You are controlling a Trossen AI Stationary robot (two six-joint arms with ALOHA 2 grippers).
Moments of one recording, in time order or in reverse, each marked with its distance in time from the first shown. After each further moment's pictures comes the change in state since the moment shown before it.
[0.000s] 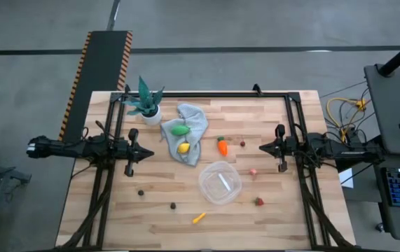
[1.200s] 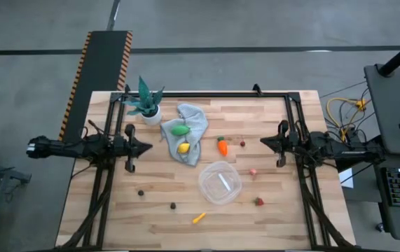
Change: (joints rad) left arm 0.002 0.002 0.000 0.141 -0.133 0.030; right arm -0.001 0.025 0.018 0.062 0.145 0.024
